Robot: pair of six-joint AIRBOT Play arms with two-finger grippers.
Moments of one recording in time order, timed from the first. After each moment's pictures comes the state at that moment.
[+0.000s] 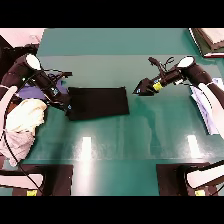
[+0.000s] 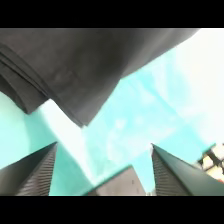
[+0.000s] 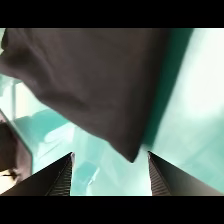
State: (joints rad) left arm -0.08 -1.53 1.40 1.19 -1.66 -1.28; right arm 0.09 -1.69 1.44 -0.73 1.41 1.27
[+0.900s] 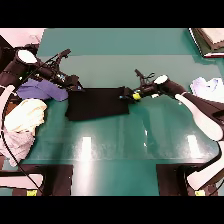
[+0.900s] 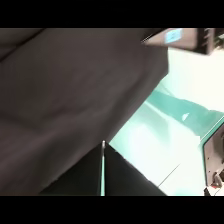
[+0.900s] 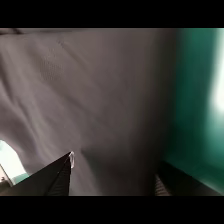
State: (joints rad) left arm -0.08 -1.52 1.42 0.81 -1.35 -1.26; right arm 0.28 -1.81 1.31 -0.51 1.02 1.21
